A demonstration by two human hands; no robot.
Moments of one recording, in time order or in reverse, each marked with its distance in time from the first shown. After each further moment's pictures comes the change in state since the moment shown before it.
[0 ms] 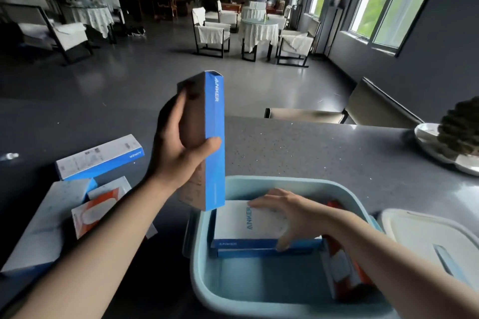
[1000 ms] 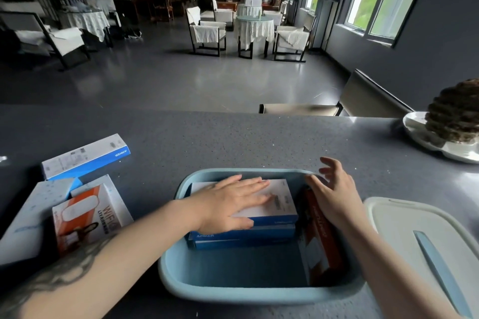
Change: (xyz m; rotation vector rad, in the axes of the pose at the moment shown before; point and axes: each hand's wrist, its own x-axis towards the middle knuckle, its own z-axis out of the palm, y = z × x) left_hand -0.056 -0.030 0.093 0.773 -1.198 0.432; right_hand -0.075 0.037 -0.006 0.428 0.859 0.581
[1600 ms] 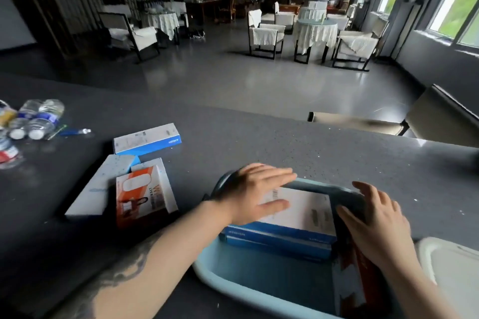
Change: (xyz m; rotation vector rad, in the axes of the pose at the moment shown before) left_hand -0.007 0.012 -0.005 -0.143 0.655 -0.222; right_hand -0.009 0.001 -0.004 -0.322 -0.087 -0.165
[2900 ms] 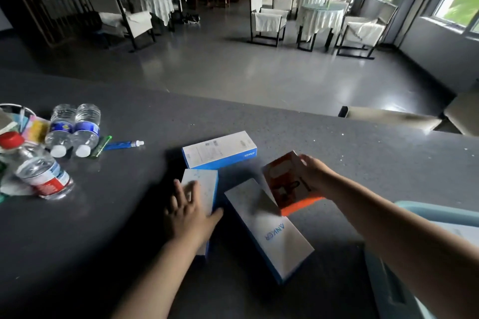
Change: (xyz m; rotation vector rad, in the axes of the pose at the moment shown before) left_hand -0.222 -0.281 -0.099 0.306 -0.188 -1.180; right_hand 0.101 -0.325 0.209 0.527 -0.547 0.224
